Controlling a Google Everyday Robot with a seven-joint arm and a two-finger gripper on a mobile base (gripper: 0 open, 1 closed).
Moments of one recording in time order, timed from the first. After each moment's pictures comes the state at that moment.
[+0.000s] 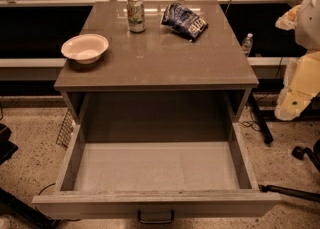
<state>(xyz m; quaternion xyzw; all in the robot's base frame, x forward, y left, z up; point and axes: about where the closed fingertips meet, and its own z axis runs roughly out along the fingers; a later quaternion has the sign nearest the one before) 0.438 -0.214 0.985 -0.60 0.78 -0.05 0.17</state>
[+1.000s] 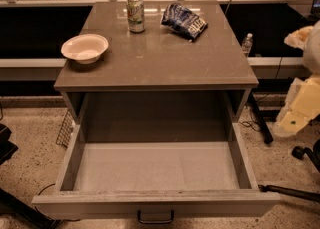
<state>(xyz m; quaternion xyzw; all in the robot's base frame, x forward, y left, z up) 0.427 -0.223 0.960 -0.57 0.79 -0.03 0.21</state>
